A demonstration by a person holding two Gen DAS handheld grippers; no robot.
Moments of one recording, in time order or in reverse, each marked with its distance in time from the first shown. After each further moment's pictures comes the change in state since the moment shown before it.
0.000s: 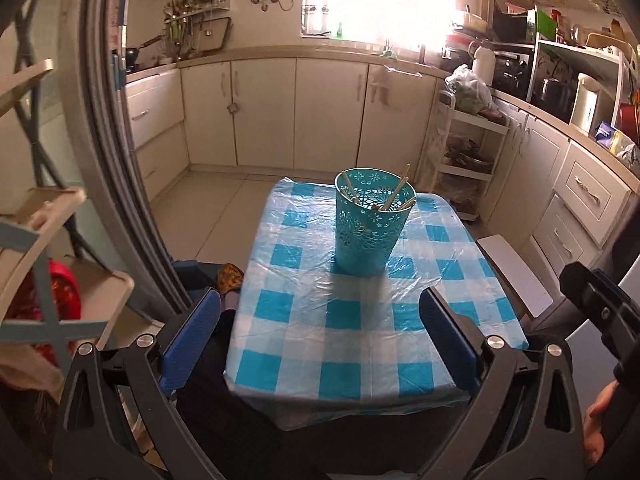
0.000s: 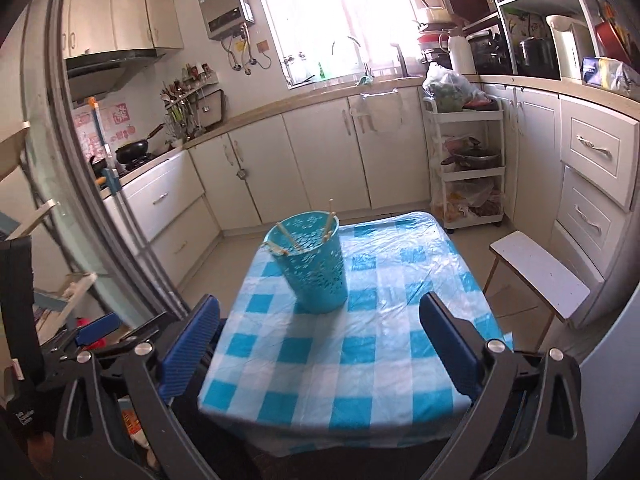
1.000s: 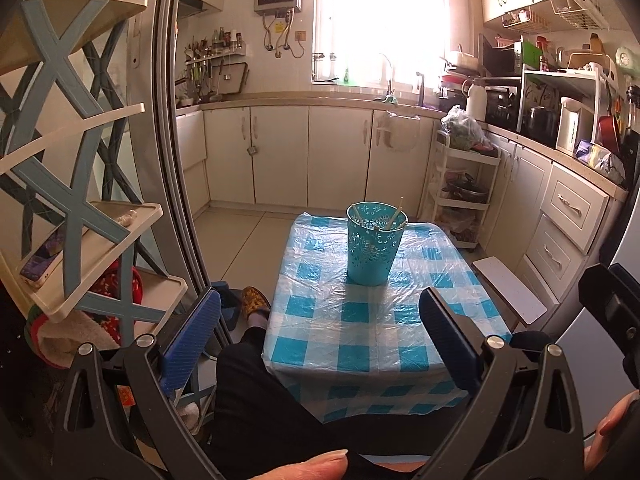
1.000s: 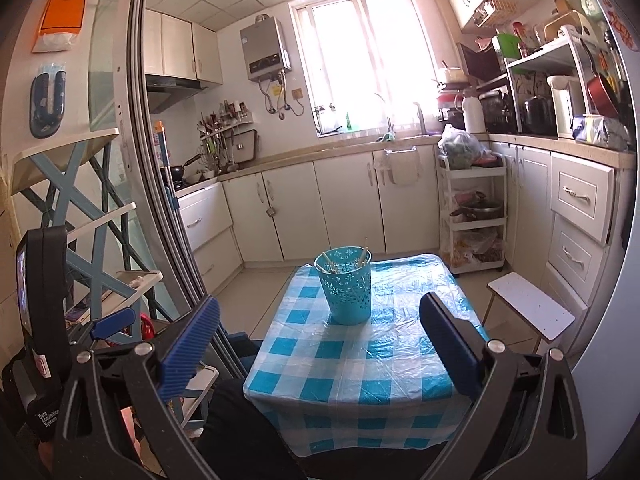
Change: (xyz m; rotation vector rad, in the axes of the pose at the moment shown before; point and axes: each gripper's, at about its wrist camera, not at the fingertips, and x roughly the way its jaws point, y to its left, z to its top) left arm -0.128 0.015 -0.037 0.015 -0.158 0.031; right arm -0.116 0.050 -0.036 -0.081 -0.188 0.040
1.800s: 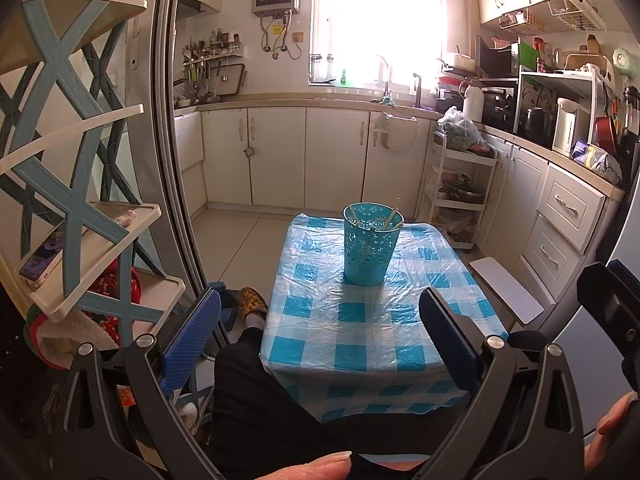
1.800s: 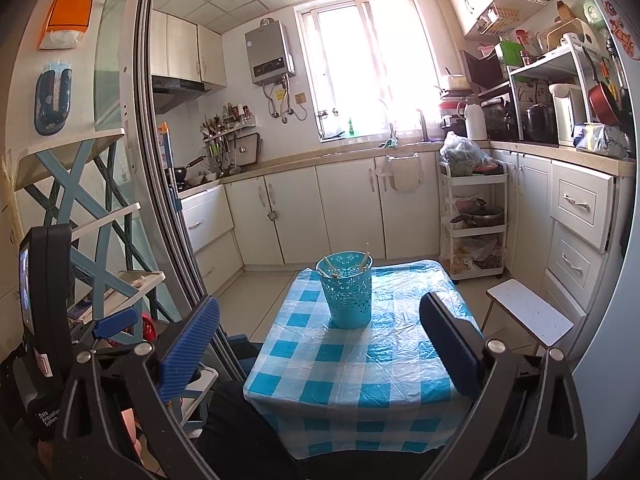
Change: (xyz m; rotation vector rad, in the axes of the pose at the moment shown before) left arm -0.003 0.001 -0.001 0.002 -0.002 -0.009; right arm -0.006 0.001 0.002 -0.016 -0.014 0.004
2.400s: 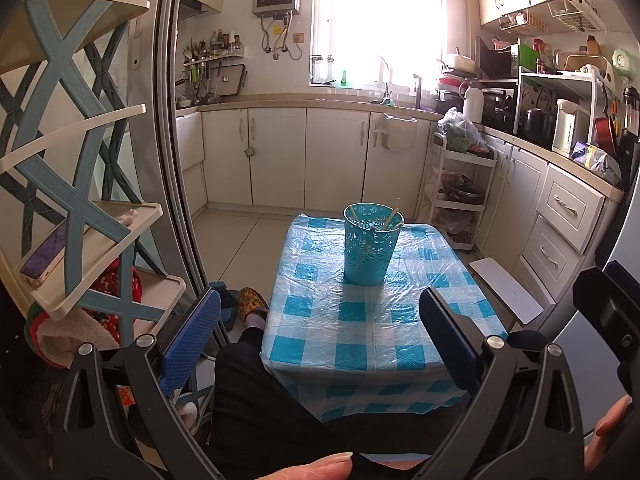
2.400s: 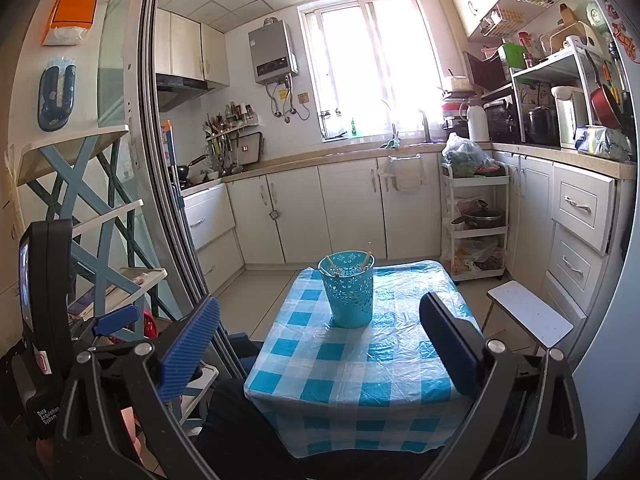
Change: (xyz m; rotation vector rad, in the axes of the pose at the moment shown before) left arm 0.000 0.001 0.000 -0.001 -0.001 -0.001; right arm 0.001 0.001 -0.001 -0.005 0.001 0.002
